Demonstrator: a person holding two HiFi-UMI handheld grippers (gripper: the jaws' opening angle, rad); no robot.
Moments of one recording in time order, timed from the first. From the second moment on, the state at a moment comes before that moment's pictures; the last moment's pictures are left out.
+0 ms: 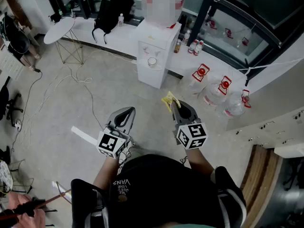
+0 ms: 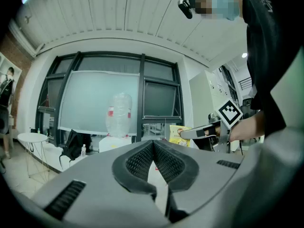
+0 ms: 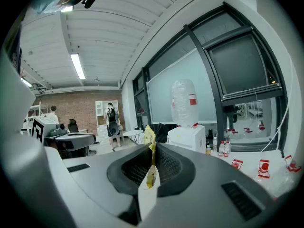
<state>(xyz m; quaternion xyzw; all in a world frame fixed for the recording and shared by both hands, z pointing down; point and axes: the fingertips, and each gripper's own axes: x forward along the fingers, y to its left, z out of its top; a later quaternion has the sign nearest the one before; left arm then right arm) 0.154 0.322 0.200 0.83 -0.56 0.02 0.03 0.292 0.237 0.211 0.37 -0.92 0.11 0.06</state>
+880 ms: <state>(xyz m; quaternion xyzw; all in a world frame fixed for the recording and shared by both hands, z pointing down) 0.053 0.231 0.220 0.86 -0.51 0.04 0.02 0.199 0.161 0.229 0.41 -0.90 0.14 0.05</state>
